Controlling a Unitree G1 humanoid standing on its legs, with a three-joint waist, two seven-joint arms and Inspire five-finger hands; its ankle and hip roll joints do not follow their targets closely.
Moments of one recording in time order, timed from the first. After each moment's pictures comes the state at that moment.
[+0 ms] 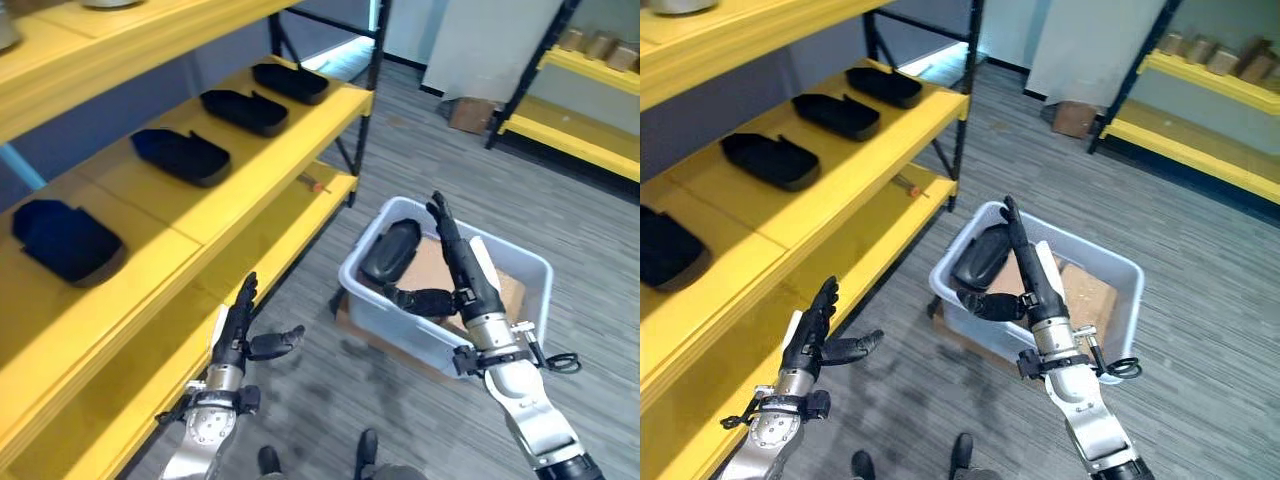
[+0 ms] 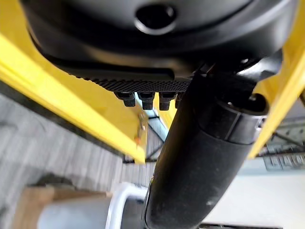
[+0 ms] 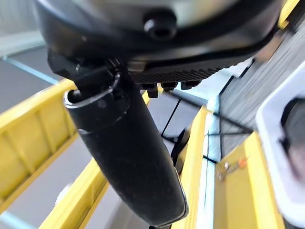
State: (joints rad) left arm 0.16 0.41 -0.19 0.04 -0.19 -0.15 0.25; right arm -0.01 -0.46 0.21 -0.19 0.03 -0.18 -0.19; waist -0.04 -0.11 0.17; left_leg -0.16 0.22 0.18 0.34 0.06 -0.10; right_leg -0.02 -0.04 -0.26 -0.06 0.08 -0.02
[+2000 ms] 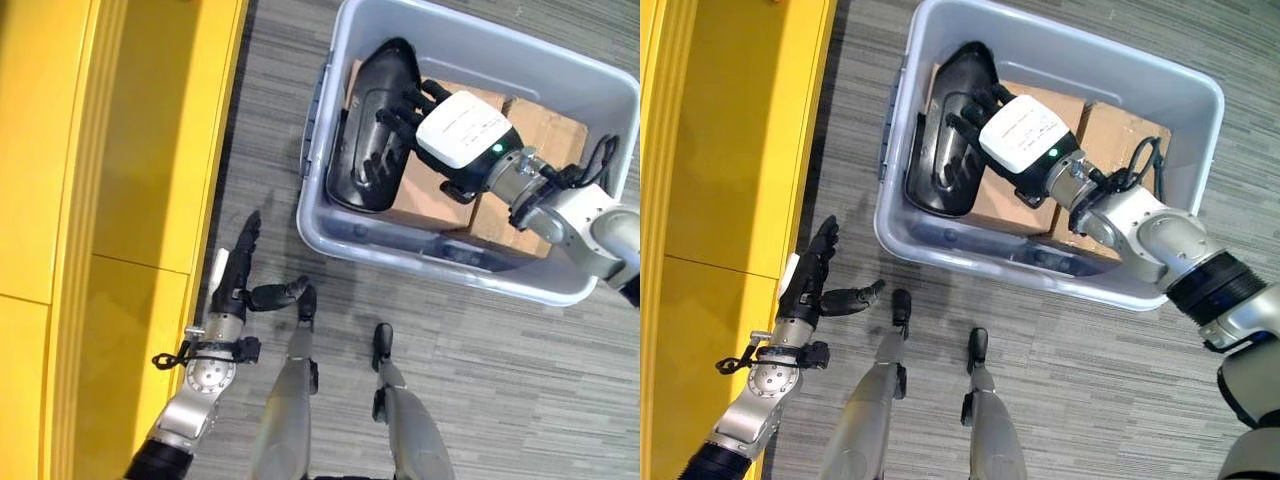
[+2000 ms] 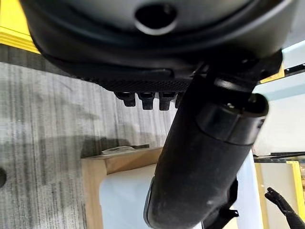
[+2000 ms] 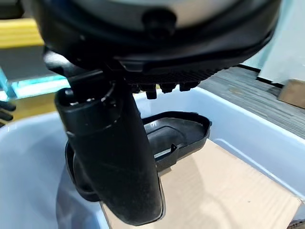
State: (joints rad) left arm -0.06 0.51 -0.22 0.03 -0.19 -0.16 0.28; right arm -1.15 -1.10 0.93 0.23 -0.67 -0.11 -0.13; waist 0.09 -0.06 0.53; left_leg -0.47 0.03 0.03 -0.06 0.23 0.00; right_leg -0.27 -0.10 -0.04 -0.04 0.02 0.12
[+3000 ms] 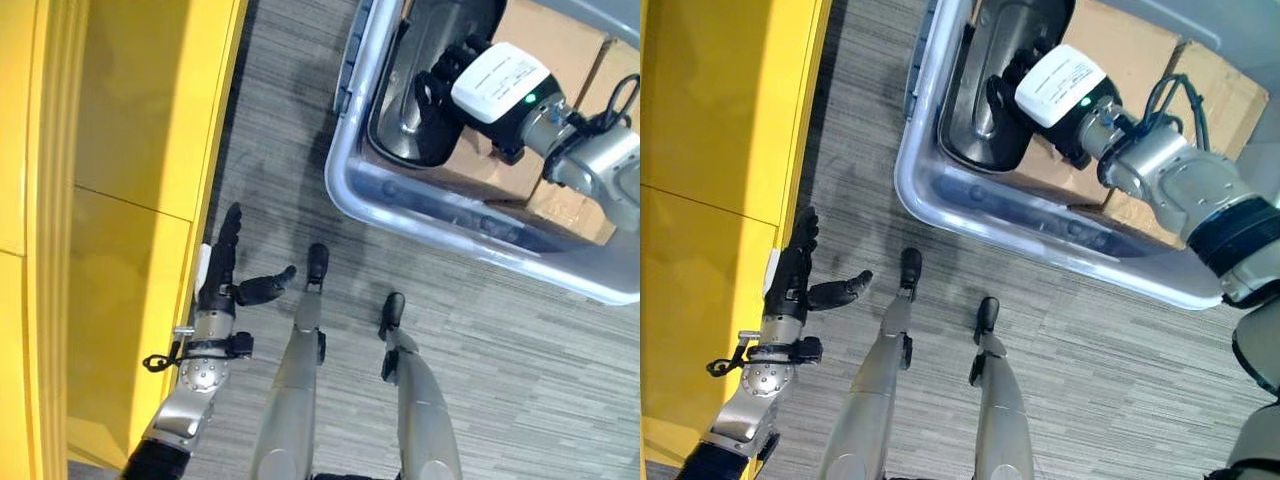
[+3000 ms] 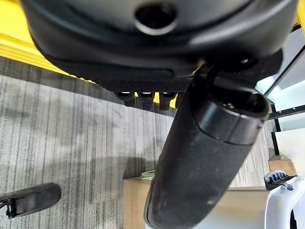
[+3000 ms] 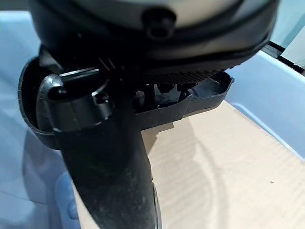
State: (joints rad) left arm -0.05 0.51 -0.19 0.03 -0.18 -0.19 0.35; right arm -1.45 -1.09 1.18 0.57 -0.66 -0.11 -0.13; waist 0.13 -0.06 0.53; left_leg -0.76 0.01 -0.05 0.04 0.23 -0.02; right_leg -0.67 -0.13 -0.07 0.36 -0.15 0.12
